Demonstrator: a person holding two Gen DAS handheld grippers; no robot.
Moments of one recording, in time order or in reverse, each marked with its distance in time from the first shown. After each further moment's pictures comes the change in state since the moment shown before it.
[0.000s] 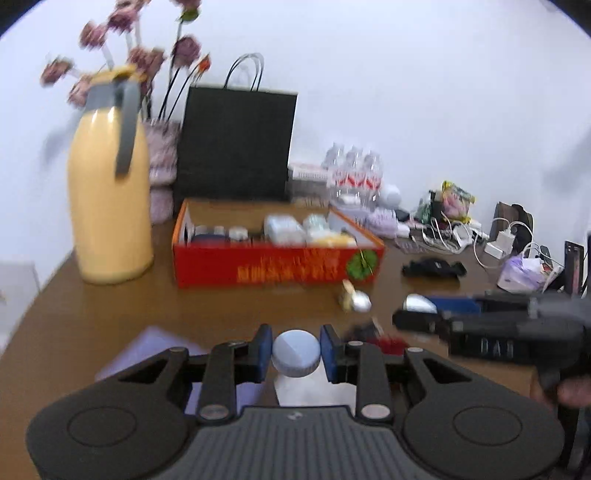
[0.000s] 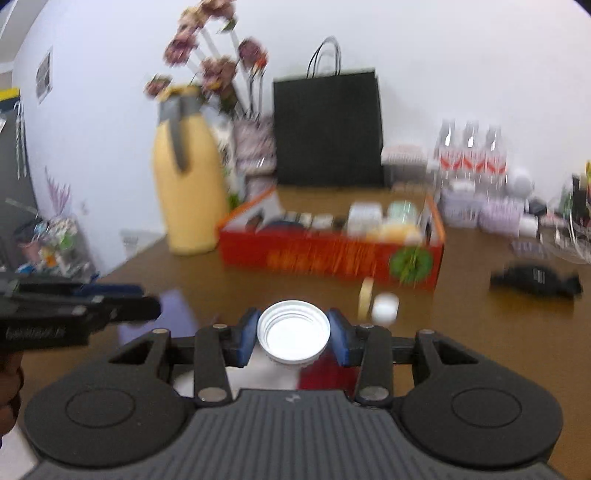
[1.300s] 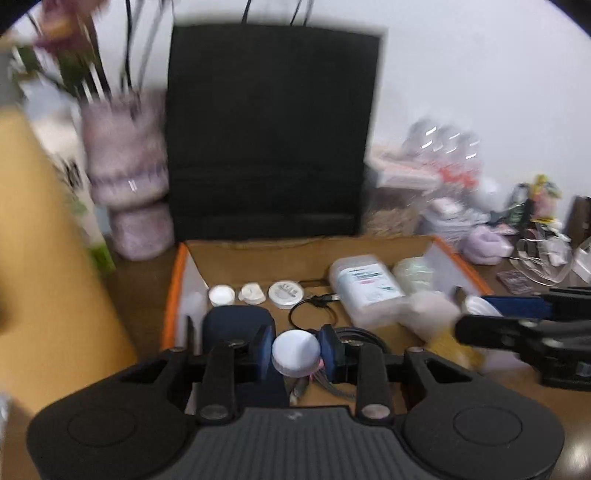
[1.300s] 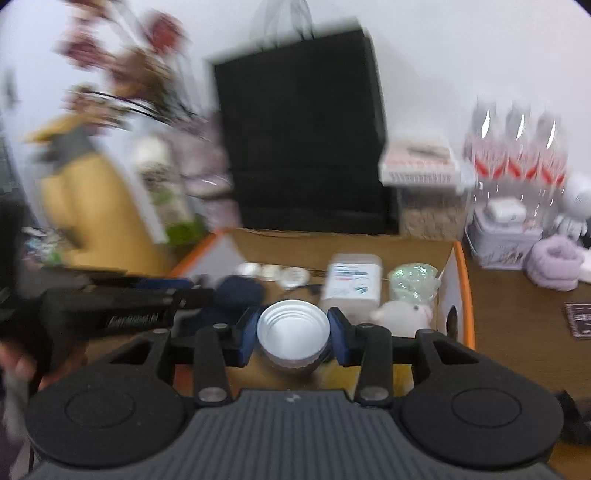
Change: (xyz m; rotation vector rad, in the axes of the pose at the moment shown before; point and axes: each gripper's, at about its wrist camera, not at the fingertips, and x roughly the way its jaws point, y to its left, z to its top) left arm 0.265 0.082 0.179 0.010 0.207 0.124; right arm 0.218 -0.106 0.172 0.096 0.159 0.028
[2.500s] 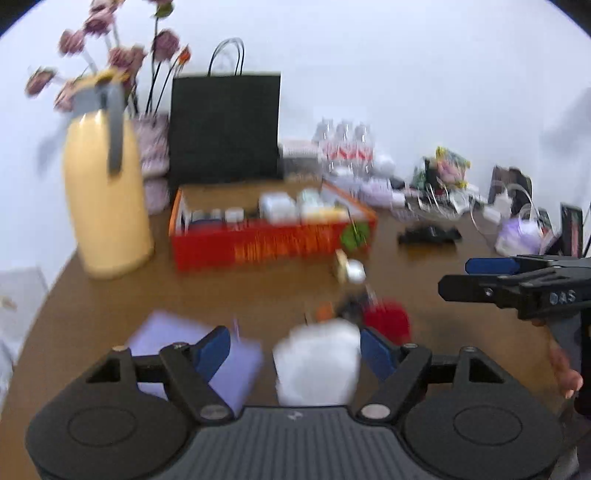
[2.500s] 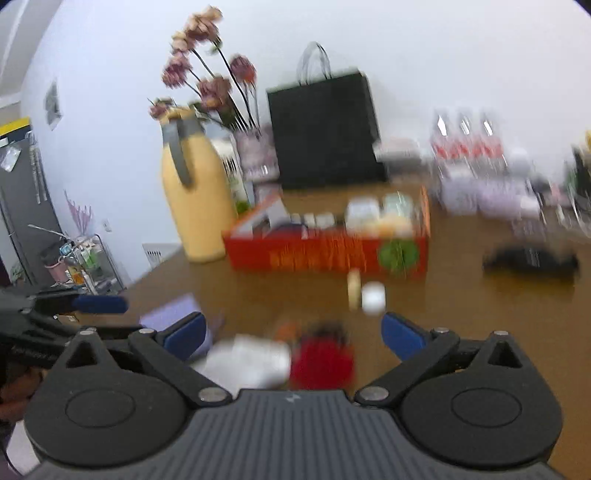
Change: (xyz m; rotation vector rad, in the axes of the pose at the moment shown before) left arm -0.254 -0.069 -0.244 0.078 -0.134 -0.080; right arm -0.217 0.044 -0.221 0.009 -0.156 0.062
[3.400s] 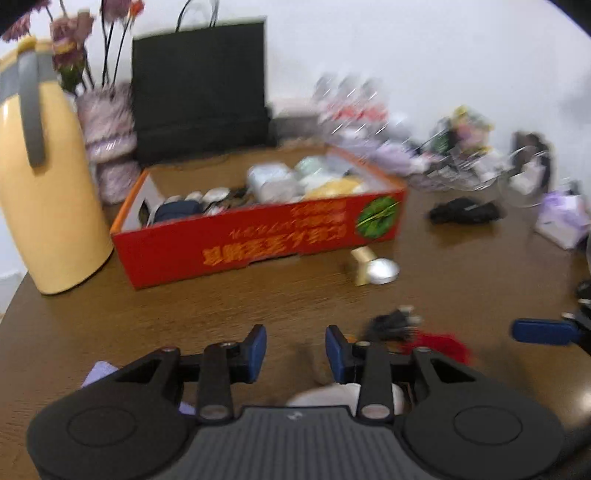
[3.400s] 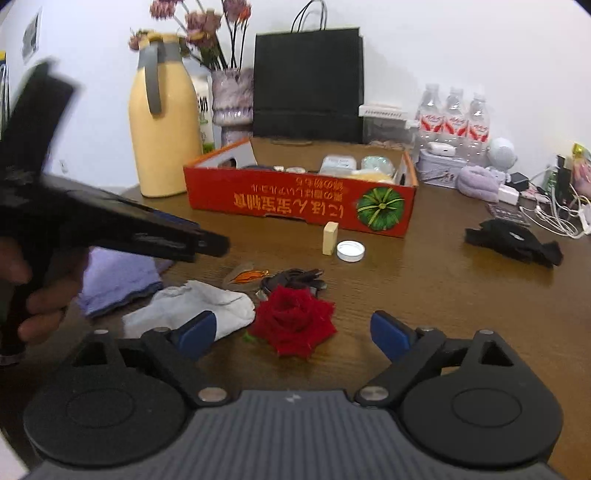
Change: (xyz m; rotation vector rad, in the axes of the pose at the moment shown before) left arm 0.155 -0.008 0.050 0.060 0.118 0.055; right arm 0.061 0.024 -0.020 -0.154 0.094 -0.171
